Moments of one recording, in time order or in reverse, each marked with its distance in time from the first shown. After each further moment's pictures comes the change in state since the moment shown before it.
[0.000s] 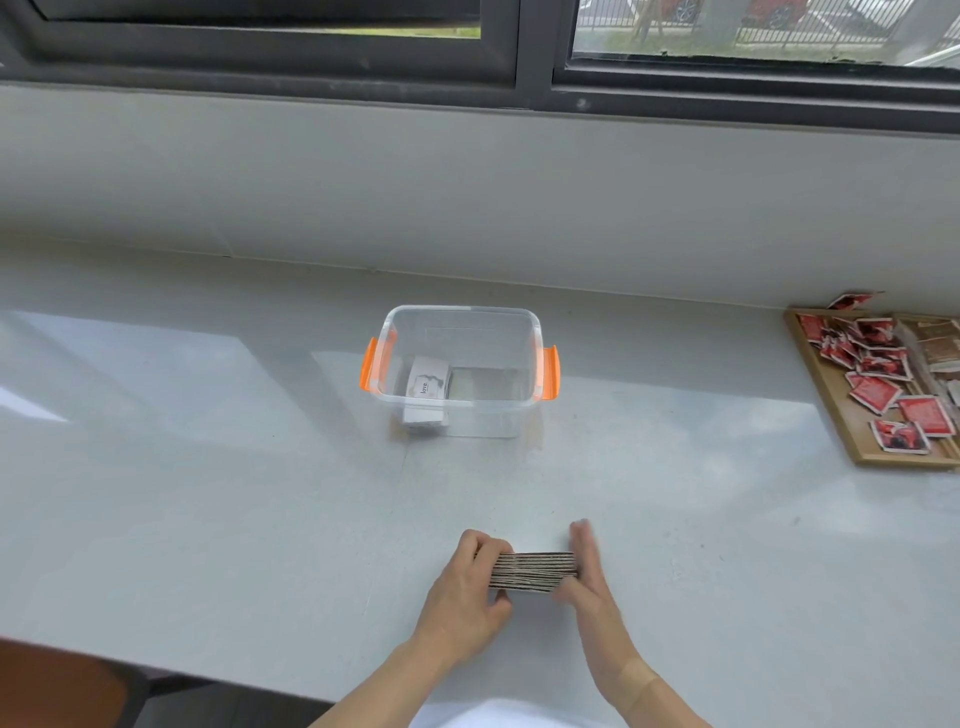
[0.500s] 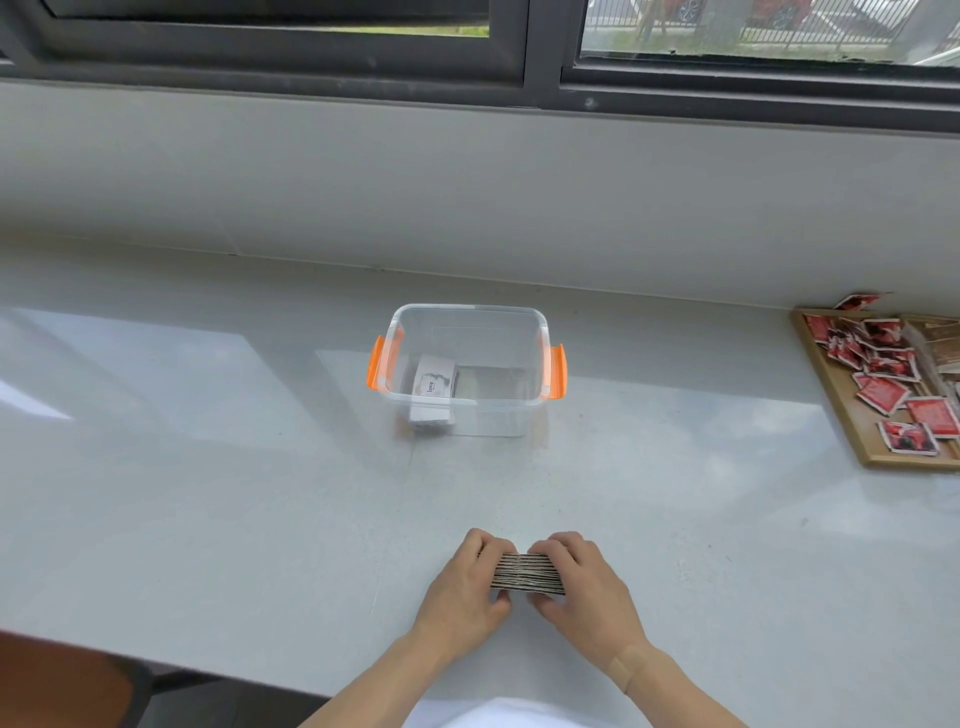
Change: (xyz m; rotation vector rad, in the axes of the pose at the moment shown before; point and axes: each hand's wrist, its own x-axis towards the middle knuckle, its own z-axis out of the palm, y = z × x) left_hand 0.001 -0.007 -0.006 0.039 -0.033 0.044; right_hand 0.020 0.003 -0.003 -1.084 0.009 -0.480
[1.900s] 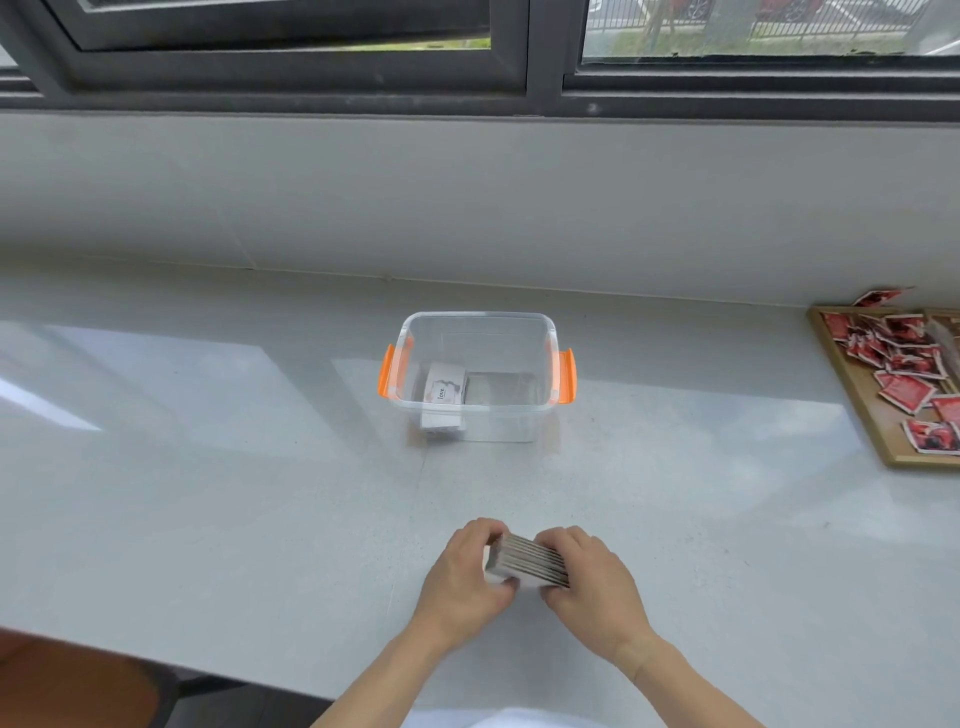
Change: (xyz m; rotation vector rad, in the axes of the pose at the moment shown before) left_hand 0.004 0.005 -0.024 -0.130 0.138 -0.052; right_hand 0.013 -0.021 -0.017 0.092 -0.058 0.088
